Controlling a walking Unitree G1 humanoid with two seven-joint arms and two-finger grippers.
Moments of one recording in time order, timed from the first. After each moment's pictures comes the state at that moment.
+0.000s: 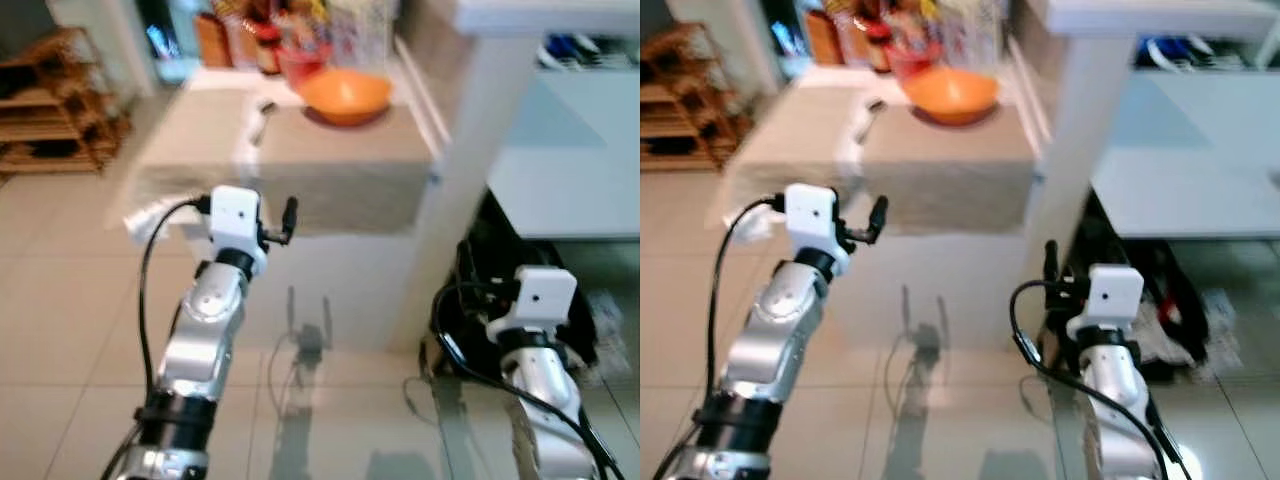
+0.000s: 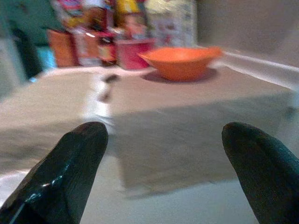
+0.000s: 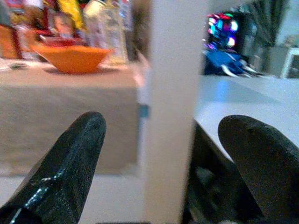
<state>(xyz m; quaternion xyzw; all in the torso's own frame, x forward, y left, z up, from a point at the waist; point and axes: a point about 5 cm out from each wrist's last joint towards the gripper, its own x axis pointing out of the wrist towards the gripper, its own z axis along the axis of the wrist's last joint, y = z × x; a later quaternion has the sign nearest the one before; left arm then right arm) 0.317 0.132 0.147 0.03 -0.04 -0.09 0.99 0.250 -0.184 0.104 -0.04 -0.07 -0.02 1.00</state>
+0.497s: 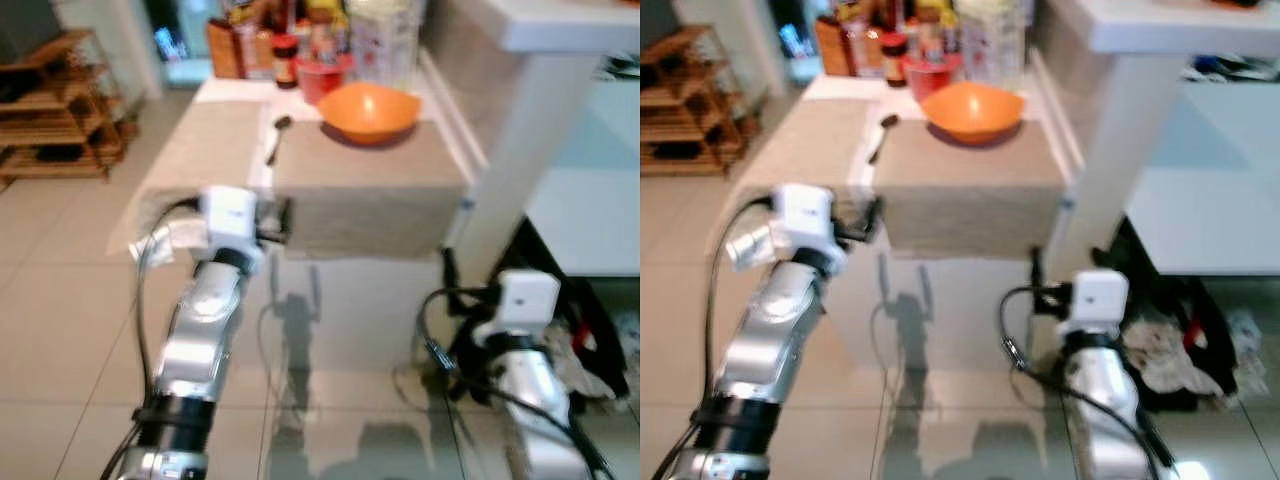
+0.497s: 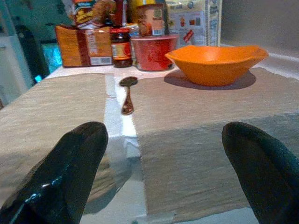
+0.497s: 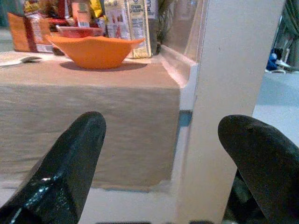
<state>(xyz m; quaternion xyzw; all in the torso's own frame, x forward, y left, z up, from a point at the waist) 0.315 0.127 0.145 0.03 -0.03 -0.09 0.99 0.246 -0.181 0.095 -0.04 -0.06 -0.01 1.00</state>
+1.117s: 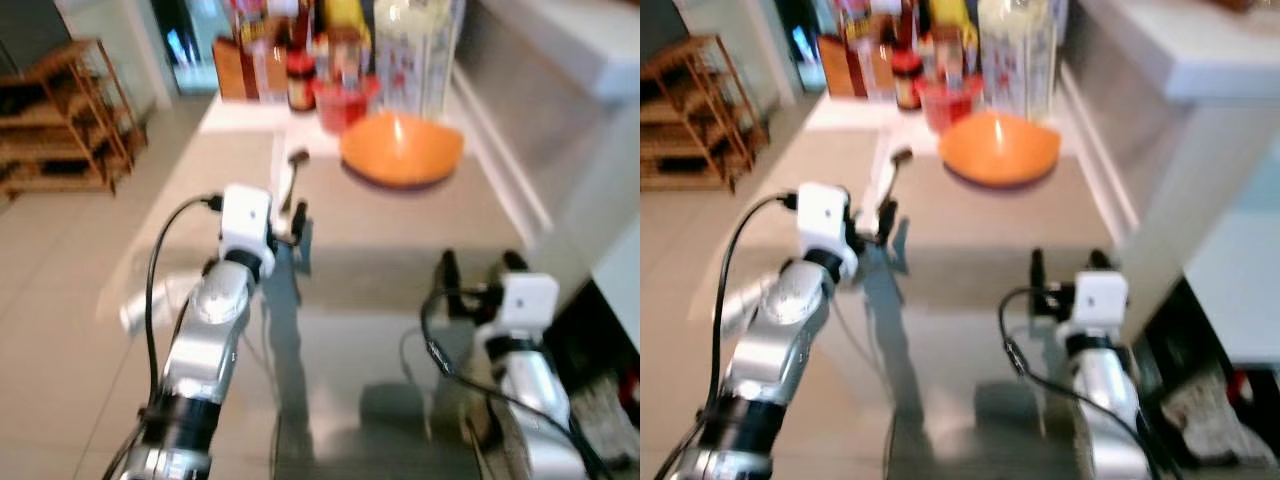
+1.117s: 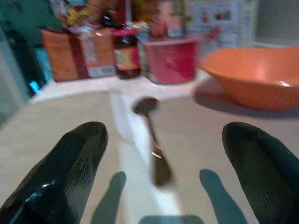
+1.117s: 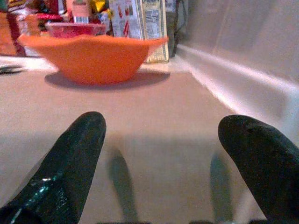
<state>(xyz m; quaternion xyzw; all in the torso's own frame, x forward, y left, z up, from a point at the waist) 0.317 0.120 0.149 0.05 -0.03 -0.11 0.99 0.245 -0.179 0.094 -0.04 -0.05 -0.01 1.00</state>
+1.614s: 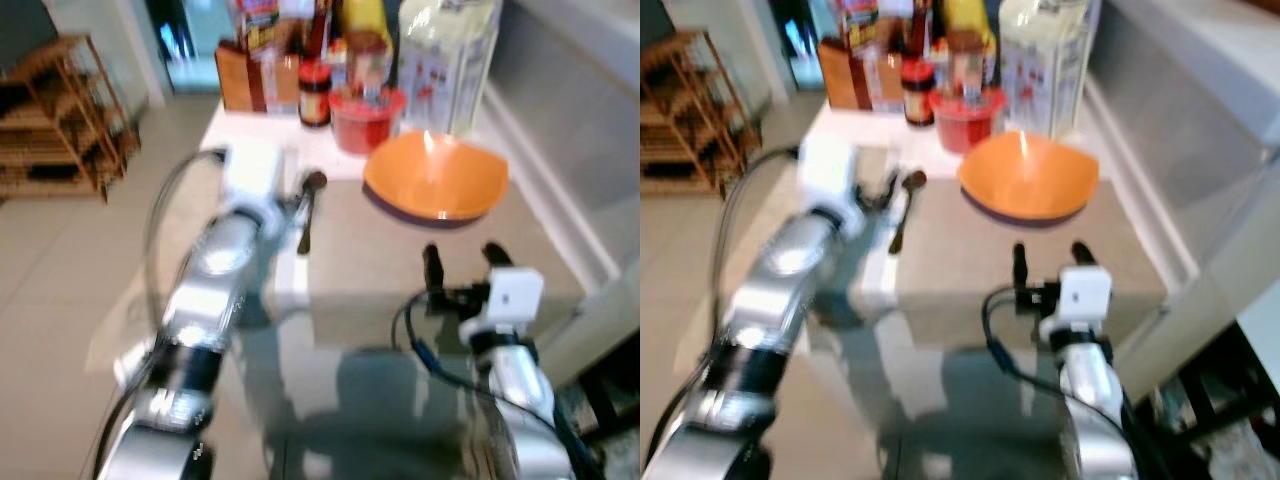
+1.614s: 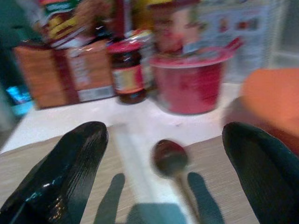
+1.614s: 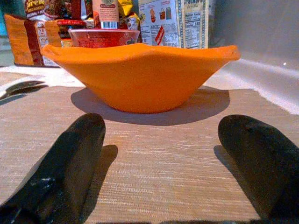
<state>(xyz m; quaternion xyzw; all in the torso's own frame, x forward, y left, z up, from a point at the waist) 0.349 0.101 0.191 0.06 -0.02 -0.16 0.98 0.247 -0.166 0.100 -0.03 -0.07 0.01 1.00</state>
